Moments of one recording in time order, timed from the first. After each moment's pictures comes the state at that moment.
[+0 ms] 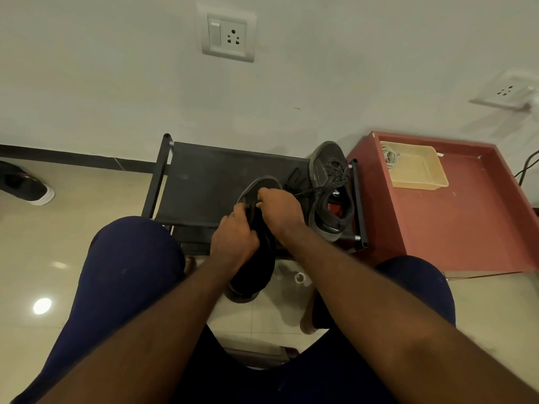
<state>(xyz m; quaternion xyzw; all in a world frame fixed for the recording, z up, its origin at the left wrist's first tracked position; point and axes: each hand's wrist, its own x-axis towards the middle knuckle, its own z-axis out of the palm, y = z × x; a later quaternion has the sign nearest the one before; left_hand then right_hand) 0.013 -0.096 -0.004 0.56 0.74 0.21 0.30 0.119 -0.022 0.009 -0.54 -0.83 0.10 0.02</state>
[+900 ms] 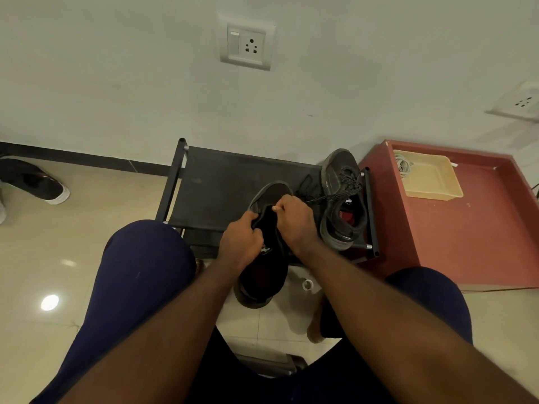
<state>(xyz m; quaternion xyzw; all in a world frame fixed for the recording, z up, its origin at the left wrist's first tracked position) -0.003 -0.093 -0.005 0.50 0.74 0.24 0.38 0.122 -0.027 -0.009 -0.62 -0.74 0.22 0.13</state>
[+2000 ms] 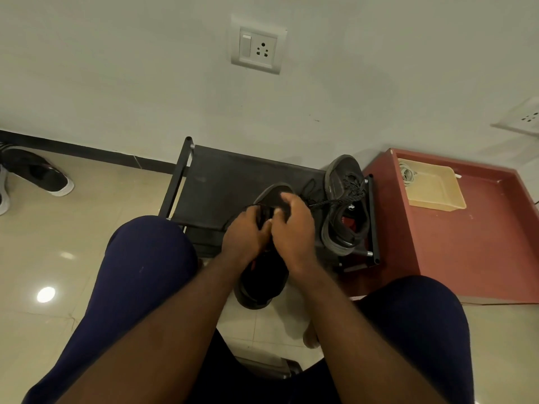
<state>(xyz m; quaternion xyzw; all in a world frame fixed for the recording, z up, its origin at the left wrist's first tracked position) -0.001 -0.077 -0.020 0.54 0.74 0.22 0.33 0.102 -0.071 0.034 -0.65 -0.62 0.34 0.27</state>
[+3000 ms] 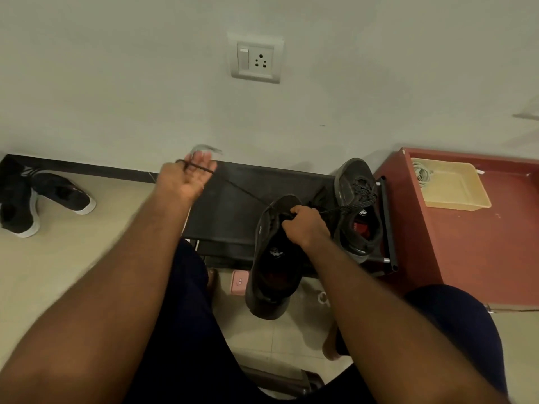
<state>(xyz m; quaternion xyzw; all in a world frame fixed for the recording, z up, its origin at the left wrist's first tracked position) -0.131 0.005 0.065 -0.12 0.45 0.69 0.55 0.117 -0.005 0.005 -0.70 -0.63 0.33 -0.01</state>
